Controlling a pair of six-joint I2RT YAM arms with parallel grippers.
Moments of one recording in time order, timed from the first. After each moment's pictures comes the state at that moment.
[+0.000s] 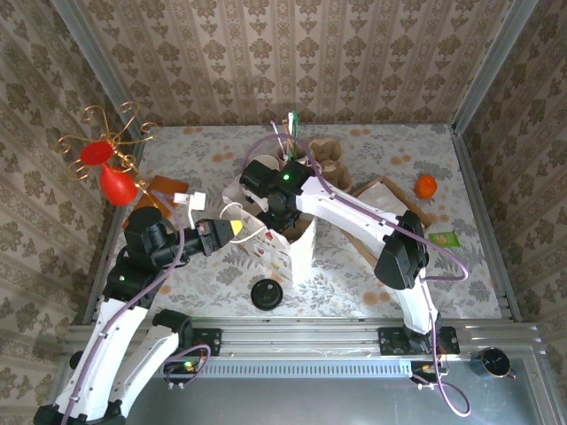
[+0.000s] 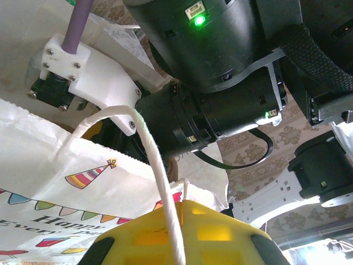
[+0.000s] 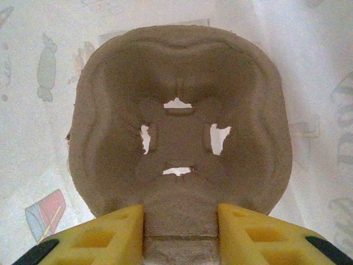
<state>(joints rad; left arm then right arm) -0.36 0.61 0.76 -0.41 0.78 -0.68 0.90 2.04 2.03 -1.31 0.07 0.15</state>
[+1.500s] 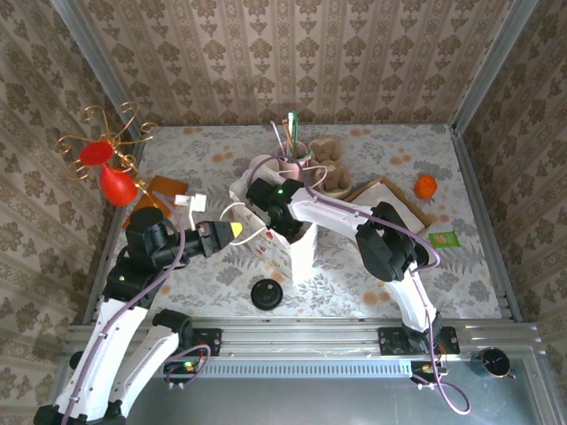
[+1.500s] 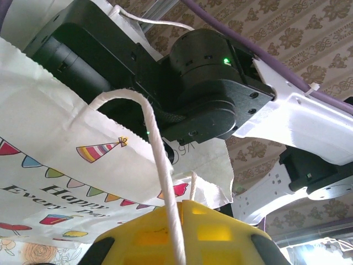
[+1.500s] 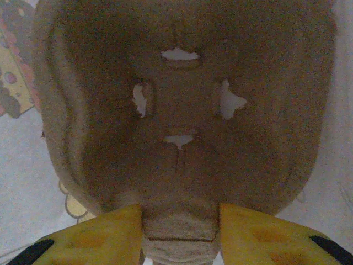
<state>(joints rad) -0.36 0.61 0.76 -0.45 0.78 -0.68 0.84 2.14 1.78 -1.04 -0.03 0.14</state>
